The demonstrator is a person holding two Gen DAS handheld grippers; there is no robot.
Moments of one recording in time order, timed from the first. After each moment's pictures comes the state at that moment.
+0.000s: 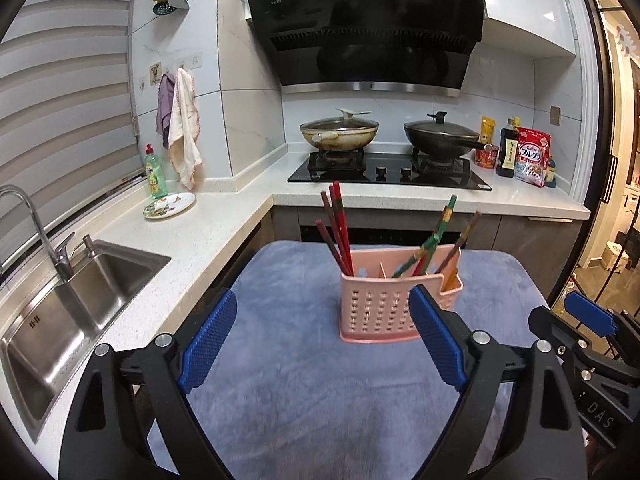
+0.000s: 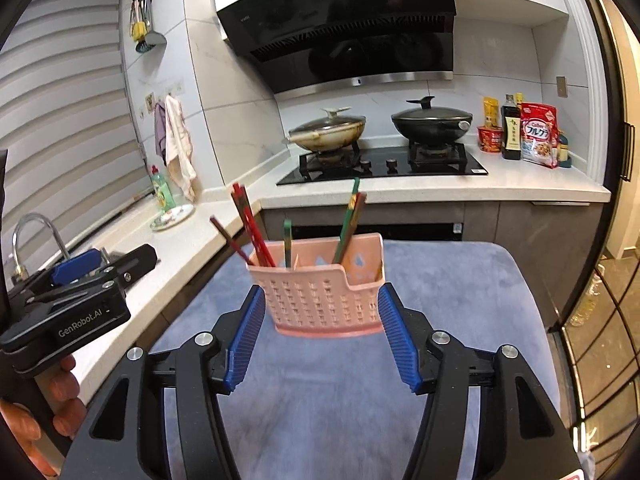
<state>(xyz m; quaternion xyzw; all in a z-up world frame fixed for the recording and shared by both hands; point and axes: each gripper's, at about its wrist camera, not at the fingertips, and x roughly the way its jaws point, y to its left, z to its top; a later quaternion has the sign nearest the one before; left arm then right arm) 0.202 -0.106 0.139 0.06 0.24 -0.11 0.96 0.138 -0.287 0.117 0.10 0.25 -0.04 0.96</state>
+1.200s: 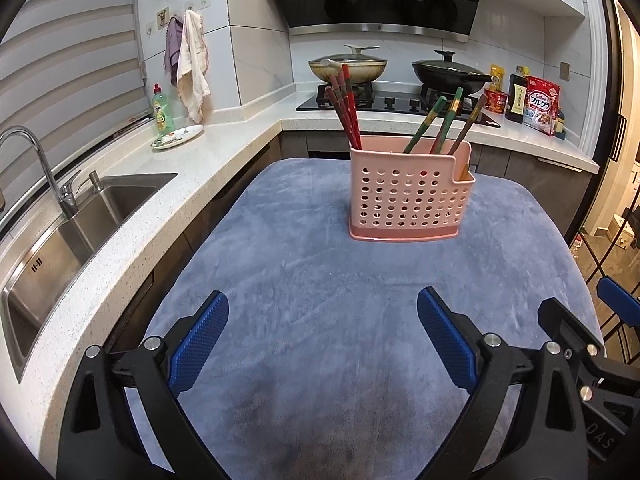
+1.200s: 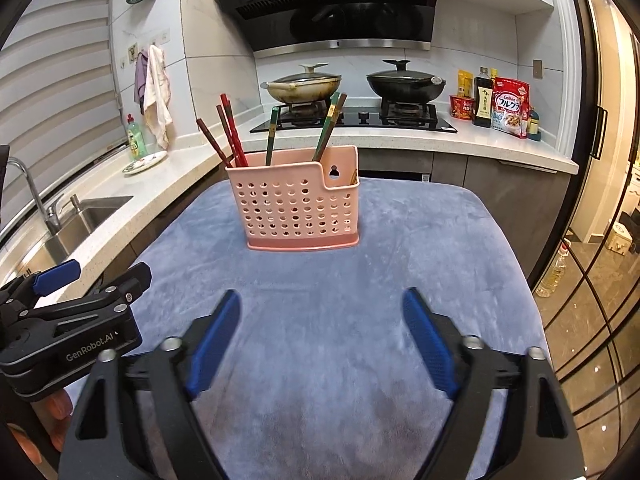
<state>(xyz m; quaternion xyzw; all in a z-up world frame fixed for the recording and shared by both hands) 0.159 -0.088 0.053 0.07 0.32 -0.09 0.94 0.096 -0.254 0.051 0.07 0.30 -0.09 0.95</state>
